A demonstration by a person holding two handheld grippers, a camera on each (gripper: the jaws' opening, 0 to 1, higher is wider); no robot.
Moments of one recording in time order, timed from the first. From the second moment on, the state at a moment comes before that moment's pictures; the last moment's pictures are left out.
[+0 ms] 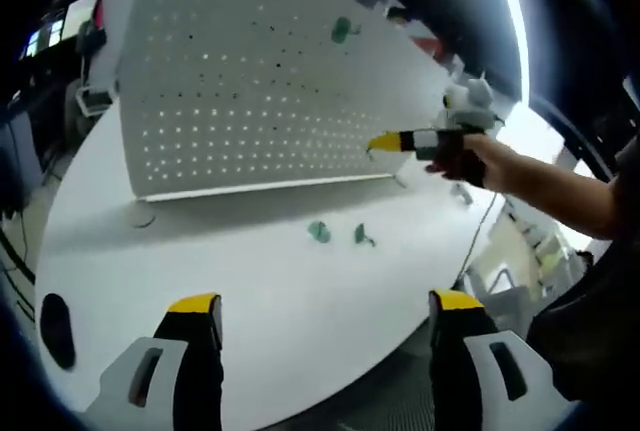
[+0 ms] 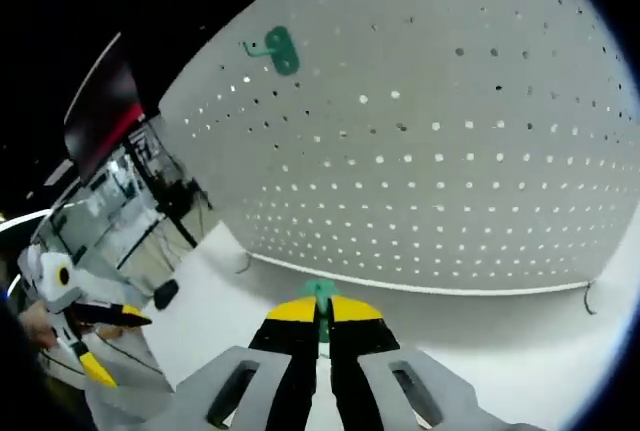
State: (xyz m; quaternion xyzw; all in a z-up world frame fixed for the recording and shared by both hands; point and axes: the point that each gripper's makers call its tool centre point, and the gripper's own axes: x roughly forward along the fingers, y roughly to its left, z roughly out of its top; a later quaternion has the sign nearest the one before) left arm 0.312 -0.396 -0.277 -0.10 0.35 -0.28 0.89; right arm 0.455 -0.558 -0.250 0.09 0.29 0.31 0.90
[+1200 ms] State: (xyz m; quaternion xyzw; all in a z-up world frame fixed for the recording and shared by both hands) left arm 0.311 -0.432 -0.248 -0.19 0.31 -0.33 0.87; right arm 0.311 -0.446 -0.212 0.25 0.25 0.36 0.86
